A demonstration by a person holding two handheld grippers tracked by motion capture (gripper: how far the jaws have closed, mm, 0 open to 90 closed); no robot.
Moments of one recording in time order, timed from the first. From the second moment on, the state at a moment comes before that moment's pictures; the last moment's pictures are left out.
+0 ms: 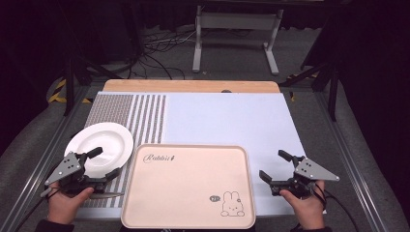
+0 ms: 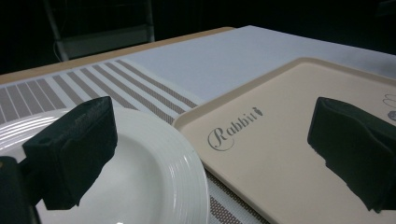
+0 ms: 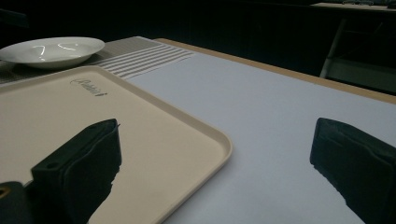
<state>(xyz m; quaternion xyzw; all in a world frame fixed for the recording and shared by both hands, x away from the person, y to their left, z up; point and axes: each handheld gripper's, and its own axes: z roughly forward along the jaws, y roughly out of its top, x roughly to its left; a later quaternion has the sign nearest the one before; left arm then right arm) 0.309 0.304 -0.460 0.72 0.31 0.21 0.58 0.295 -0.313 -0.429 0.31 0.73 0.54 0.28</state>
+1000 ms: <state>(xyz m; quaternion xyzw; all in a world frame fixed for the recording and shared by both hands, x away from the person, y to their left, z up) 0.308 0.318 -0.426 0.81 0.27 0.18 0.48 0.301 -0.309 -0.433 0.31 0.74 0.55 0.26</state>
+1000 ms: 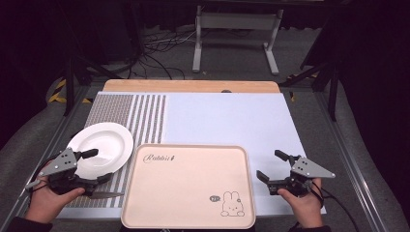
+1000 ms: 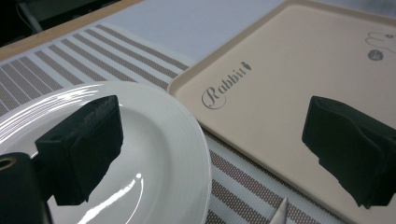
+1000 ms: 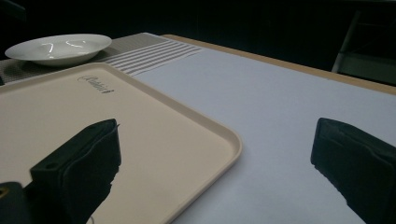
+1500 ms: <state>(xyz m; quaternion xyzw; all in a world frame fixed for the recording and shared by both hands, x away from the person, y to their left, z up) 0.311 0.312 -0.415 0.88 0.23 0.17 0.38 0.302 -0.306 -0.435 0.29 0.75 0.54 0.25</state>
